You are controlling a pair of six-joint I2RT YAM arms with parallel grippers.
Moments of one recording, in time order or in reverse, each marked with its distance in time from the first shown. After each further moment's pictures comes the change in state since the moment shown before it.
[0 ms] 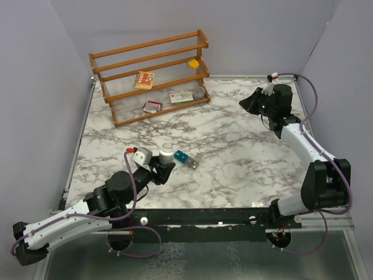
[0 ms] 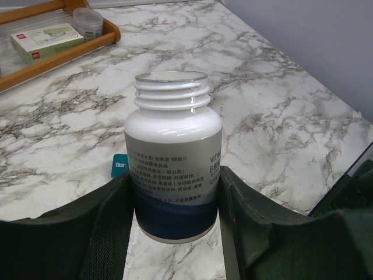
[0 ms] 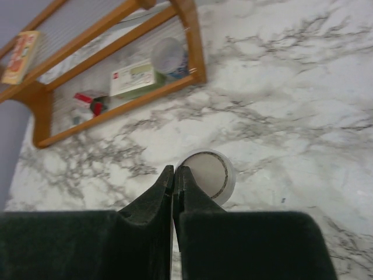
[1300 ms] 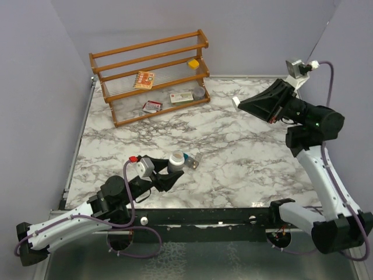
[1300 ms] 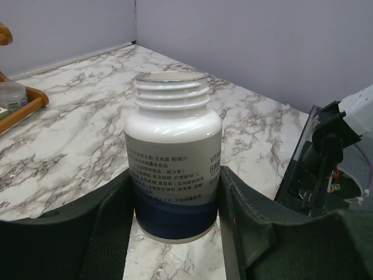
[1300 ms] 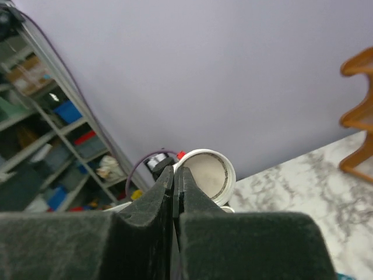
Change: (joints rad) left arm 0.000 -0.063 -0.124 0.288 0.314 0.153; right arm 0.058 -0.352 -0.033 0.988 -0.801 1.016
